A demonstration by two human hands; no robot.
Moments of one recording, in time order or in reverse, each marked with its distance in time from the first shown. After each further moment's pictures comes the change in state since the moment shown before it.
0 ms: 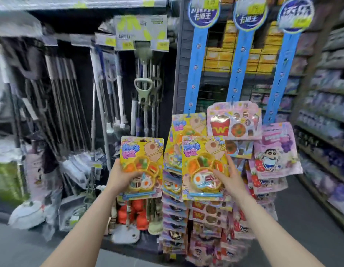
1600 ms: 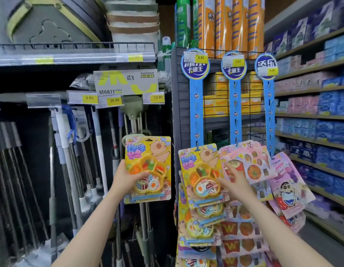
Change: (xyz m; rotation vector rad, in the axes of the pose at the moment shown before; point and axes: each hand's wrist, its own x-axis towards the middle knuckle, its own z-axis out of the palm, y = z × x) left_hand 0.262 0.100 -0.032 -0.079 -0.310 0.339; right_hand 0.140 -0.081 0.080 -0.269 0.400 -0.030
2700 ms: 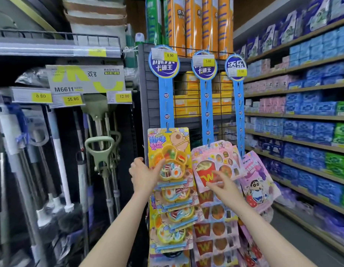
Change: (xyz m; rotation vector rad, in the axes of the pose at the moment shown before) left_hand 0.000 0.059 0.155 0.096 0.149 0.052; right_hand -0.001 0.027 -0.050 -0.042 0.002 0.031
